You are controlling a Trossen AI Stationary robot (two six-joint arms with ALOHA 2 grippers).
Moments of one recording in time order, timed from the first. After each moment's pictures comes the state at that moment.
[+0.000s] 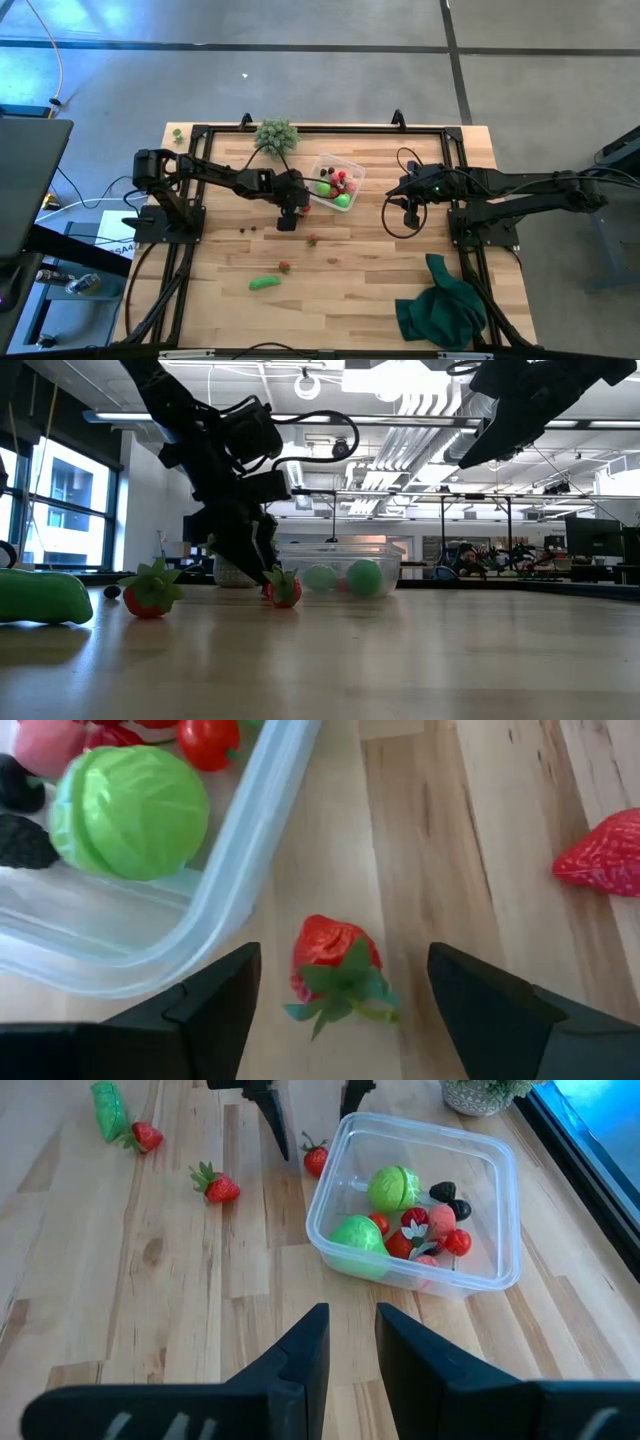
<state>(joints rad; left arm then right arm) 0.31 1.70 0.82 -0.11 0.07 0.29 -0.08 0.86 0.66 -0.47 0.07 0.00</state>
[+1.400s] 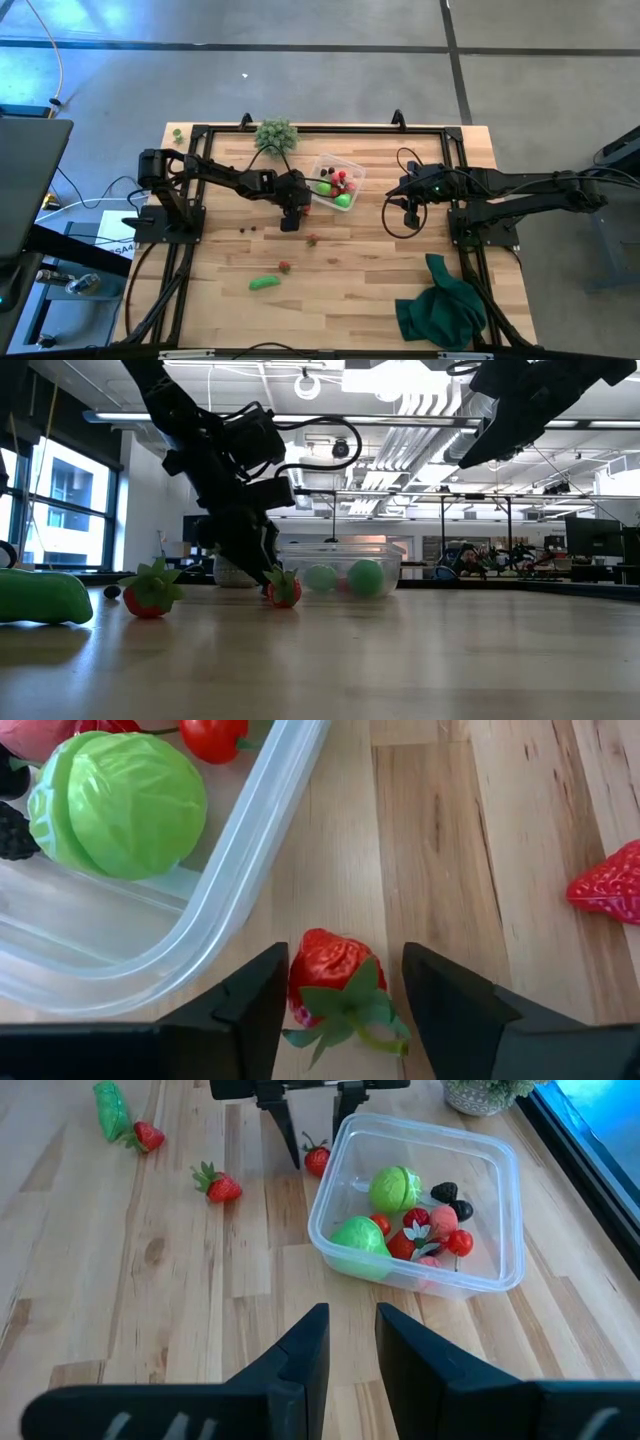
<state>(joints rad) 0.31 1.74 0.82 -0.05 0.09 0.23 -0.08 0.86 0.66 -0.47 0.06 0.00</state>
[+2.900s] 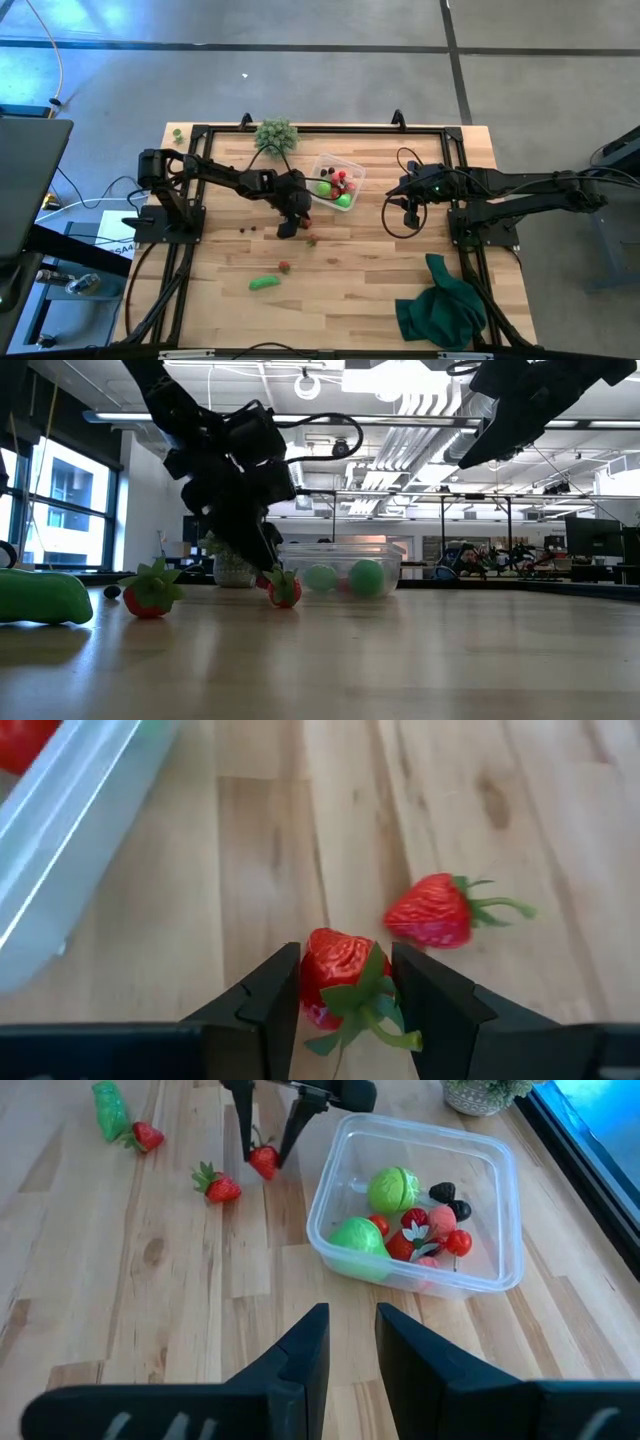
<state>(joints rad) 0.31 1.74 0.82 -0.06 0.40 0.12 -0.08 0.86 0.66 -0.47 0.07 0.00</state>
